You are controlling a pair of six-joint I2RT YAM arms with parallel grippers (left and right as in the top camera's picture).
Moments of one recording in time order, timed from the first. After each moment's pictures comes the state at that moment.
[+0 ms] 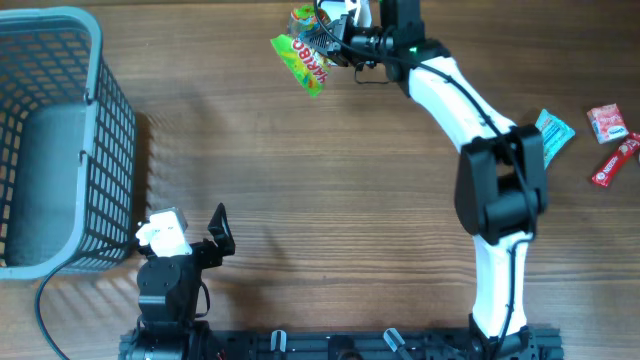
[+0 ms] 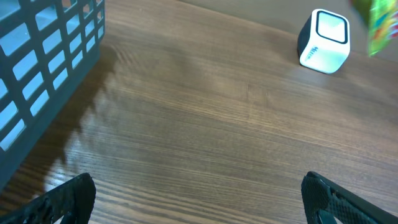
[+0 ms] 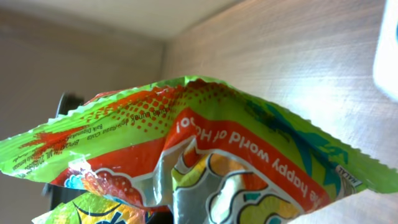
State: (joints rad) left arm -0.04 0.07 0.13 -0.46 -0.09 -0.28; right arm 0.32 2.28 1.83 -0.09 -0.79 0.82
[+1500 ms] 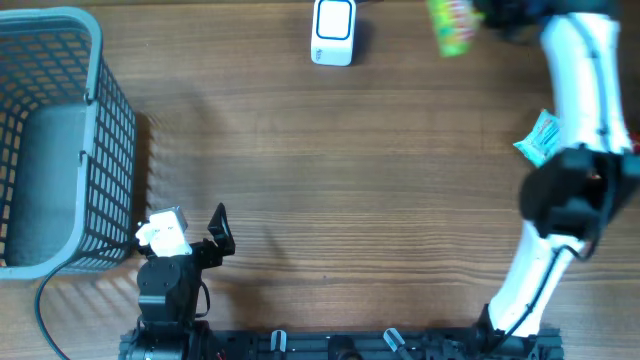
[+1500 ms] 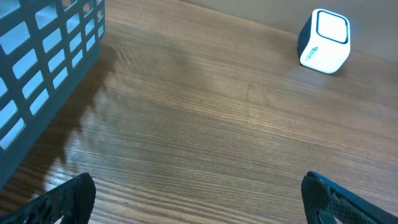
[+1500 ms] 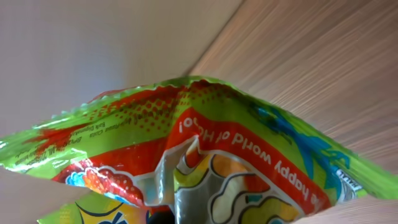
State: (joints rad) left arm -0.04 0.08 0.13 -0.46 -0.09 -0.28; right arm -0.17 2.21 2.28 -0.95 -0.39 0.79
